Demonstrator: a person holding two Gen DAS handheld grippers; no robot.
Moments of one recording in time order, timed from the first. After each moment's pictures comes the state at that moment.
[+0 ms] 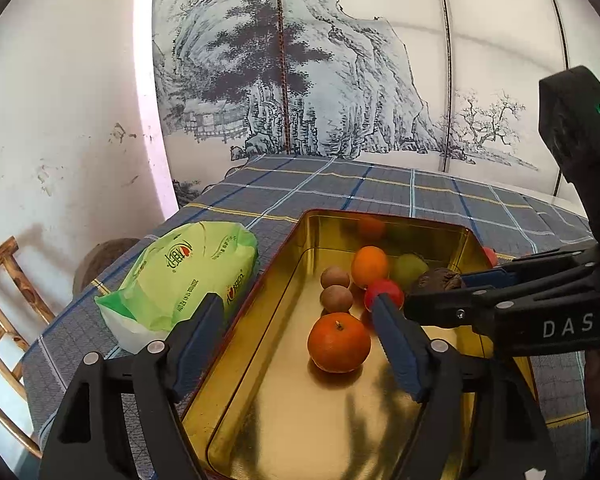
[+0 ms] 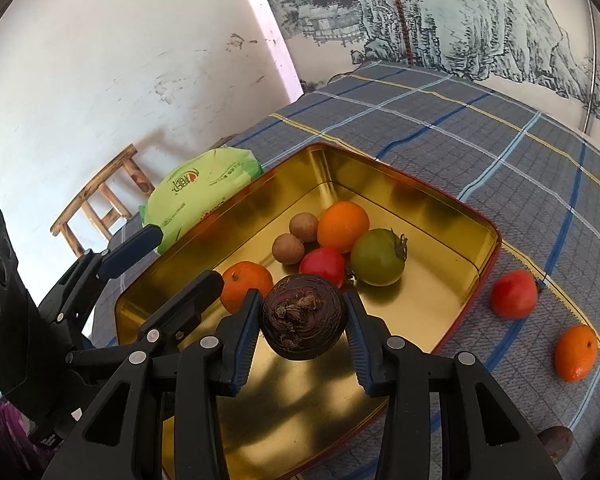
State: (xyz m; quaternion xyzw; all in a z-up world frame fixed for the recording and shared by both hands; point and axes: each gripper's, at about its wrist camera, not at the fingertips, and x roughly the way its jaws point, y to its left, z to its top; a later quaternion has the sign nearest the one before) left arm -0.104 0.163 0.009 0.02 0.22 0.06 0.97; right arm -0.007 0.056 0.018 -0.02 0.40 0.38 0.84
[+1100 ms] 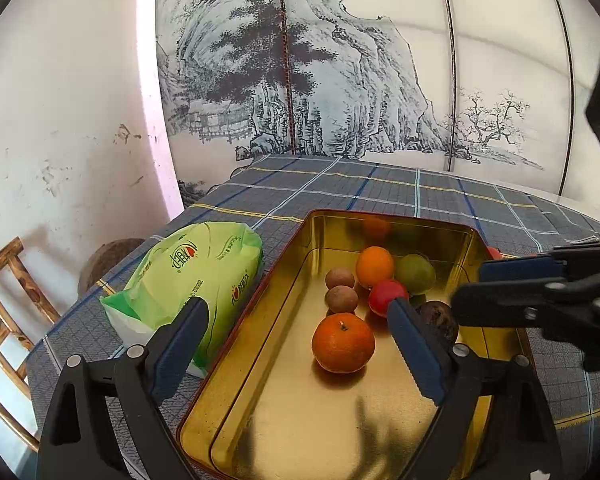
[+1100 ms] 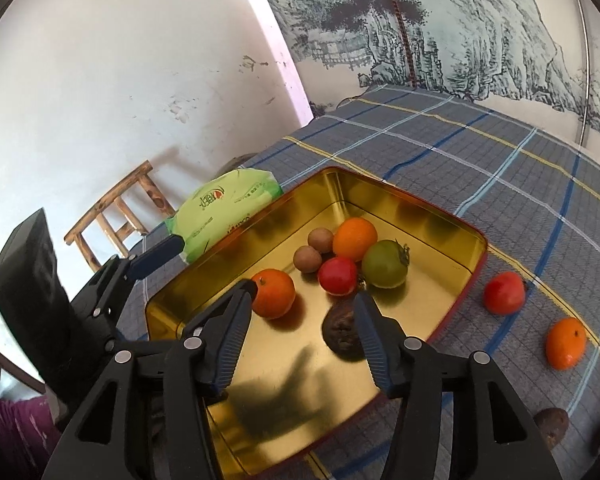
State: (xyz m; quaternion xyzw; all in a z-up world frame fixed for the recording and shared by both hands) left arm -0.102 0.167 0.010 0.02 0.22 0.07 0.97; right arm -0.032 0.040 0.035 0.00 0.36 0.39 0.85
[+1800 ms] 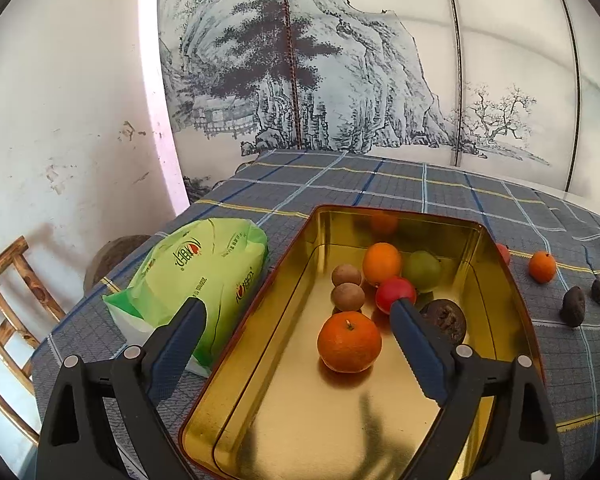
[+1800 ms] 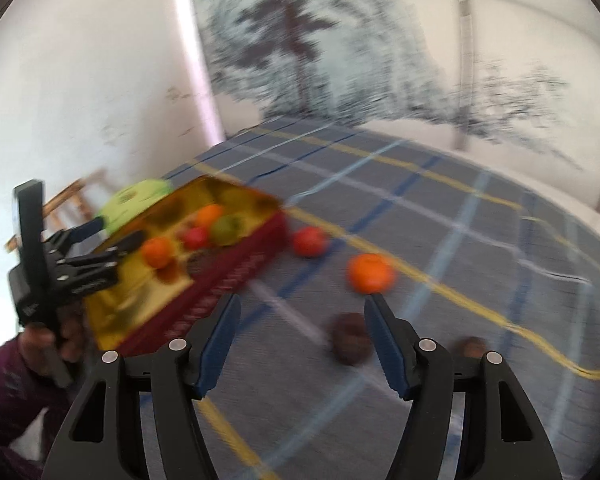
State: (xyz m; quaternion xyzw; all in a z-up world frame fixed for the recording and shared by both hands) left arm -0.101 0.170 0.006 0.03 0.23 0.08 0.97; right arm -0.079 -0.114 0.037 -0.01 0.30 0.22 0.93
